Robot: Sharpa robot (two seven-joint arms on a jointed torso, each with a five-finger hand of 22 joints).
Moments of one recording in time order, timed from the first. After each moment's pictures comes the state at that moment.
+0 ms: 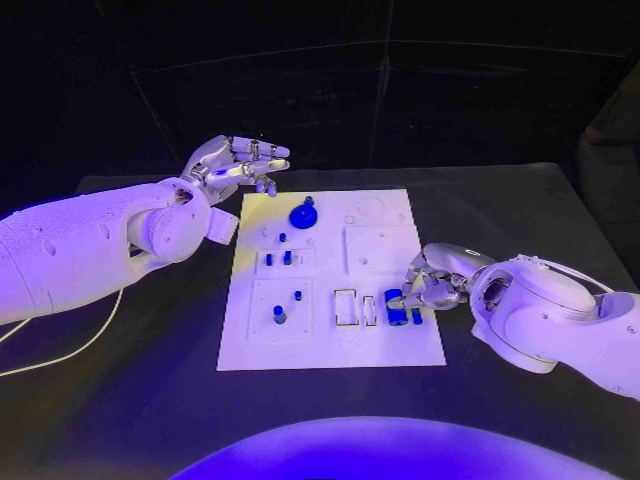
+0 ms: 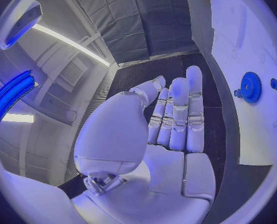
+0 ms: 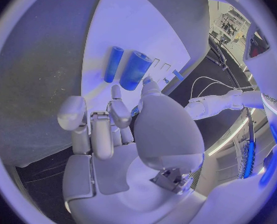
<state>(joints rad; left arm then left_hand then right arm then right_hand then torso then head) 1.23 -0.82 -0.08 1.35 -0.11 -0.13 0.41 1.36 -0.11 0.43 -0.04 0.11 0.99 0.19 0.16 0.07 1.01 0.12 0.36 0.07 1.18 0.03 1.03 0.45 0.18 1.18 0.12 0.60 0.69 1.07 -0.98 -0.09 1.86 -1.45 -0.27 -0.55 1.22 -0.11 -0.16 0.29 0.25 0.97 0.10 0.38 0.17 1.38 0.01 1.18 1.12 1.47 -0.05 1.49 1.31 0.12 1.26 0.06 1.33 0.97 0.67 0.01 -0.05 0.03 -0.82</state>
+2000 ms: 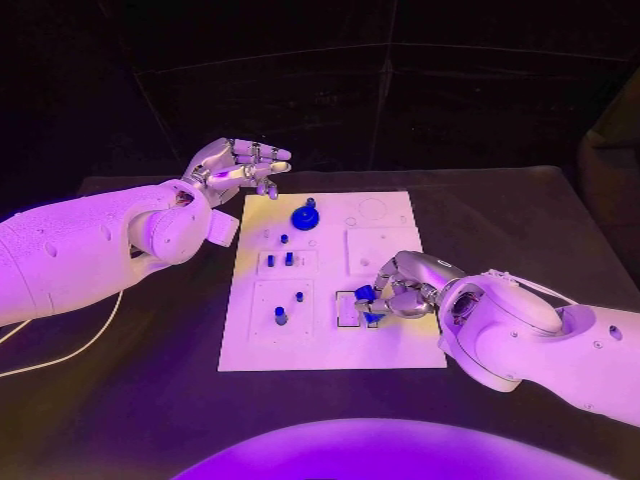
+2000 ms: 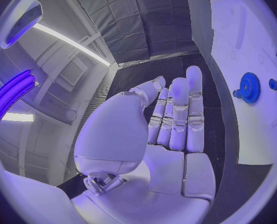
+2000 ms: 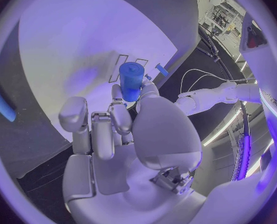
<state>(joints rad) 1.23 -0.82 -0.08 1.35 -0.11 -0.13 0.40 1.36 -0.10 0.43 -0.04 0.11 0.99 0.19 0.16 0.07 1.01 0.12 0.36 0.07 1.18 0.03 1.03 0.45 0.18 1.18 0.12 0.59 0.69 1.04 -0.88 -0.09 1.89 -1.42 -0.39 -0.58 1.26 0.01 -0.18 0.29 0.43 0.98 0.07 0.47 0.27 1.42 -0.01 1.23 1.22 1.47 -0.07 1.51 1.31 0.12 1.28 0.04 1.34 0.99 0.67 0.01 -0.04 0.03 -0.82</state>
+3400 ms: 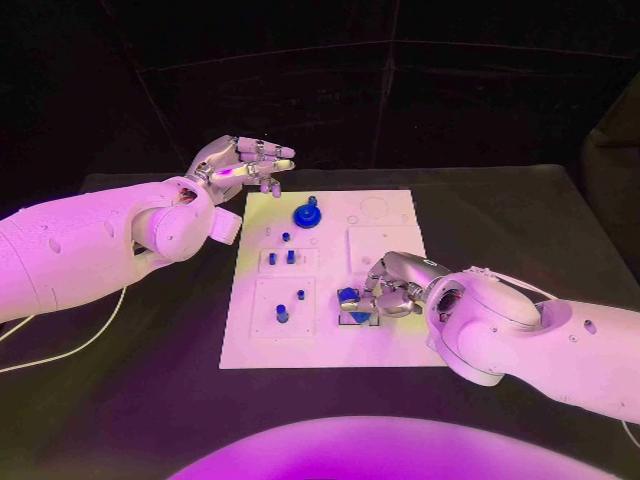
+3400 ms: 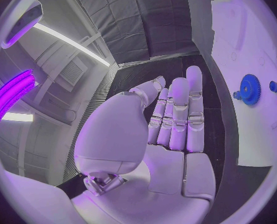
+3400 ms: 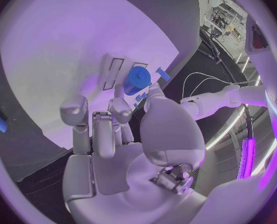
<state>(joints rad) 1.23 -0.82 -0.08 1.35 -0.11 -0.12 0.40 1.36 -0.10 0.43 -0.04 0.11 0.98 0.19 0.16 0.07 1.01 0.12 0.36 0.07 1.18 0.03 1.03 0.45 0.18 1.18 0.12 0.59 0.69 1.04 -0.82 -0.09 1.85 -1.43 -0.35 -0.62 1.07 -0.08 -0.15 0.29 0.09 0.97 0.06 0.48 0.42 1.39 -0.02 1.09 1.14 1.46 -0.08 1.50 1.31 0.12 1.26 0.04 1.30 0.93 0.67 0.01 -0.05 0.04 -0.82</state>
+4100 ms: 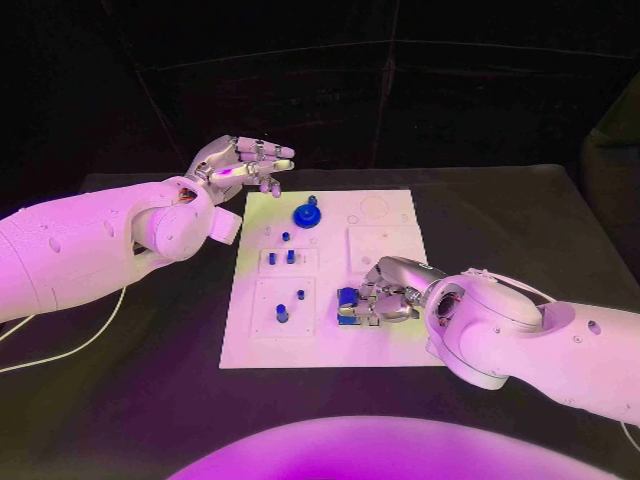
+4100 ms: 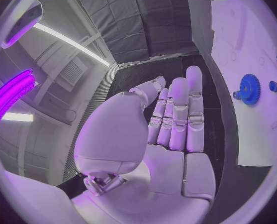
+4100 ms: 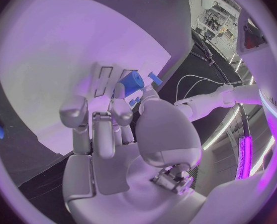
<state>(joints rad) 1.23 -0.82 -0.08 1.35 -0.11 -0.12 0.40 1.36 -0.10 0.43 -0.04 0.11 0.98 0.19 0.16 0.07 1.01 0.12 0.37 0.07 1.18 0.03 1.03 0.45 0.18 1.18 0.12 0.59 0.69 1.04 -0.82 -0.09 1.87 -1.40 -0.31 -0.58 1.14 -0.01 -0.15 0.27 0.18 0.98 0.05 0.47 0.42 1.40 -0.02 1.10 1.16 1.46 -0.08 1.51 1.31 0.12 1.27 0.03 1.31 0.95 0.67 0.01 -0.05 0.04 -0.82</state>
